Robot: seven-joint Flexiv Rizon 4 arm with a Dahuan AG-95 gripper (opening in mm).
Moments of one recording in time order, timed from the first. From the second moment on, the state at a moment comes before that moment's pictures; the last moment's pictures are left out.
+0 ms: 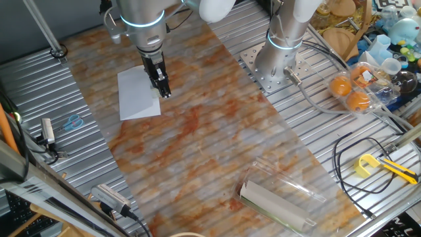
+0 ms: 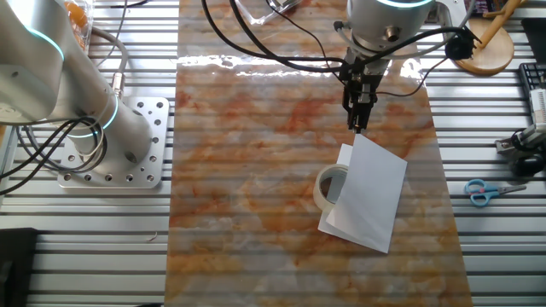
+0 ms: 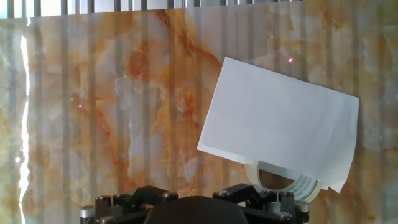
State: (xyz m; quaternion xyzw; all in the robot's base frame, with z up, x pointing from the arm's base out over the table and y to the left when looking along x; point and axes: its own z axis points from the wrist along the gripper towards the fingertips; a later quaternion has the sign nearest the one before) arm 0.500 0.000 0.170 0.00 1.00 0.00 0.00
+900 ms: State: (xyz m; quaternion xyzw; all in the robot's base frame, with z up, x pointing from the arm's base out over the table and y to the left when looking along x) arm 0.484 0.003 0.151 -0.15 0.99 0.00 -0.02
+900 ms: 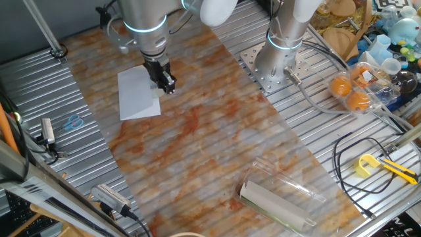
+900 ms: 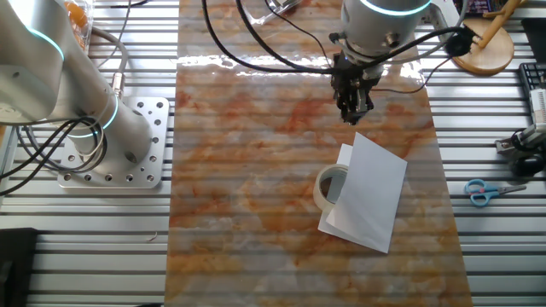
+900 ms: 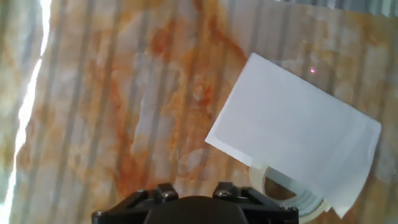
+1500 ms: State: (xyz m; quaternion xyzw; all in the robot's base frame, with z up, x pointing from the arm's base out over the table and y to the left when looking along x) arm 0.483 0.003 0.127 -0.20 0.98 0.01 -0.02
